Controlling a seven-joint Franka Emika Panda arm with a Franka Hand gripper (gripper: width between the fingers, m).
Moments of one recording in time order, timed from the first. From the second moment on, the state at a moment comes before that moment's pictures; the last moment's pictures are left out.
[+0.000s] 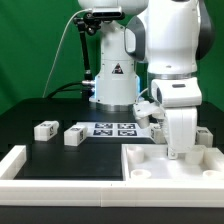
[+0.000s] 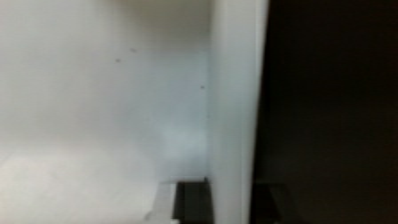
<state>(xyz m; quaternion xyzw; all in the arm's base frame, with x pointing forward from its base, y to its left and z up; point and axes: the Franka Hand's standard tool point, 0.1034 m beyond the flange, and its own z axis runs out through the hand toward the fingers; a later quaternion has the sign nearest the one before) 0.491 0.084 0.006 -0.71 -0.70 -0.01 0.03</state>
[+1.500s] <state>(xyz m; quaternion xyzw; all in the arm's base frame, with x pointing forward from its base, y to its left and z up) 0.488 0.086 0.009 -0.75 -0.66 0.00 0.03</state>
